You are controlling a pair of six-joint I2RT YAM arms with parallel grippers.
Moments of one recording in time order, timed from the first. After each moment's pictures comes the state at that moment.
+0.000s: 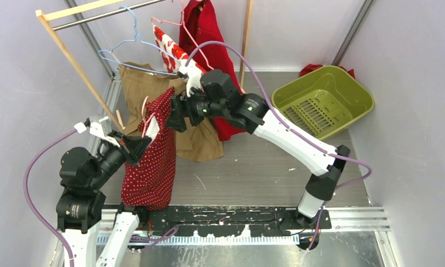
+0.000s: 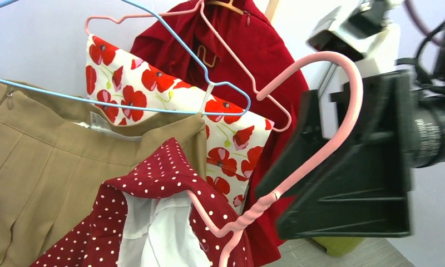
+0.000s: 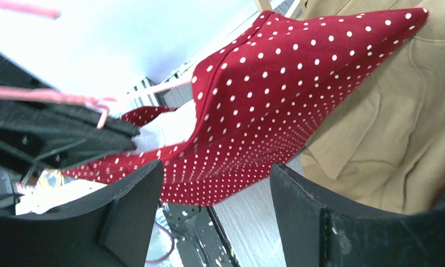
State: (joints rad) left arm -0.07 0.46 1.05 -0.71 0.44 -0.24; right arm 0.97 1.66 1.91 -0.61 -0.23 0.33
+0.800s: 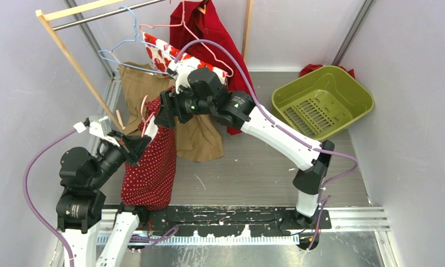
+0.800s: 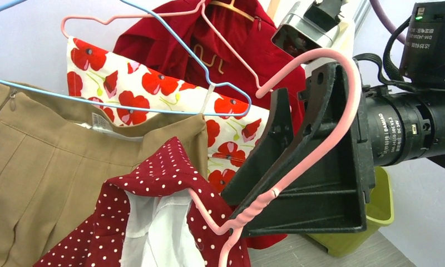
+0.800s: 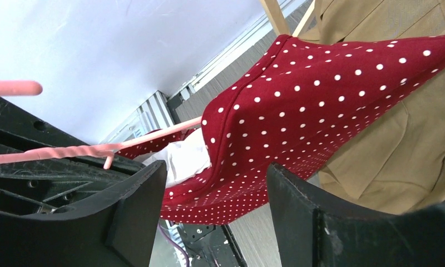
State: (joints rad) left arm -0.07 0.45 1.05 -0.70 0.44 -0.24; right arm 1.00 1.81 2.05 -0.58 -0.23 0.42
